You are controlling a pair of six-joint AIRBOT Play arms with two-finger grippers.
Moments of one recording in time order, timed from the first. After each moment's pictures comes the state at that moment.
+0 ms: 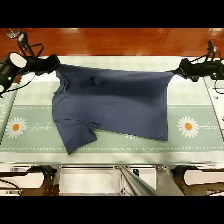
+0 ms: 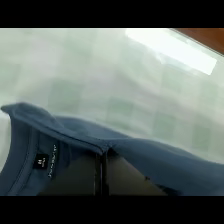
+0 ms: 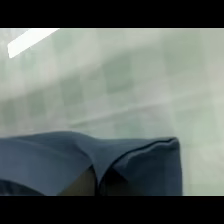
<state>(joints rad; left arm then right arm) 0.05 -1.53 1.30 1.14 -0.64 -1.65 -0.28 -1.59 1.35 -0.82 0.97 1.36</state>
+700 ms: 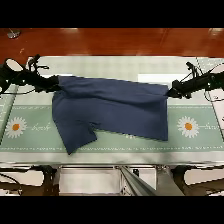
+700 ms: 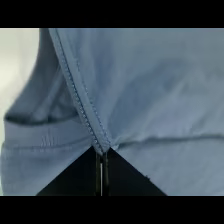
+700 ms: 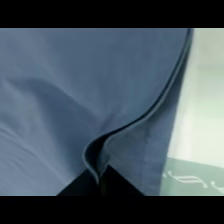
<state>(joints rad) 0.16 -1.59 1.29 1.10 -1.10 -1.40 -0.28 -1.64 1.28 -0.95 1.32 1.30</state>
